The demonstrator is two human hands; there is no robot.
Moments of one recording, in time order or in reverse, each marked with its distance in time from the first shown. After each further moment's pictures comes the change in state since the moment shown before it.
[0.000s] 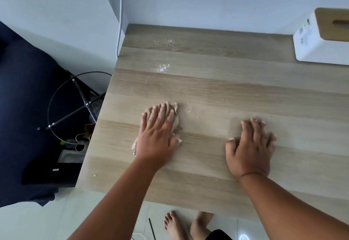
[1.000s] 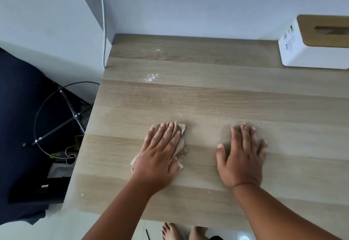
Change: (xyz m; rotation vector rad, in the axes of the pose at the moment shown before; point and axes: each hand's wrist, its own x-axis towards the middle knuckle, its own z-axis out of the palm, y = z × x) left_hand -0.011 0.011 0.017 0.018 0.028 0.262; right_hand 0.001 0.001 -0.001 -0.084 -0.089 0.003
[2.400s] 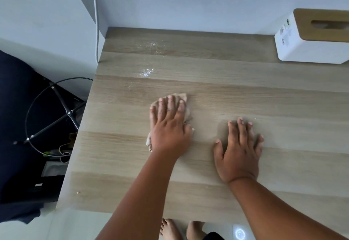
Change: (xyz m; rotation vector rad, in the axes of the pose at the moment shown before) left_hand 0.084 0.037 -0.009 -0.086 -0.040 -0.331; right_hand -0.001 -0.001 0.000 0.003 0.031 -0.006
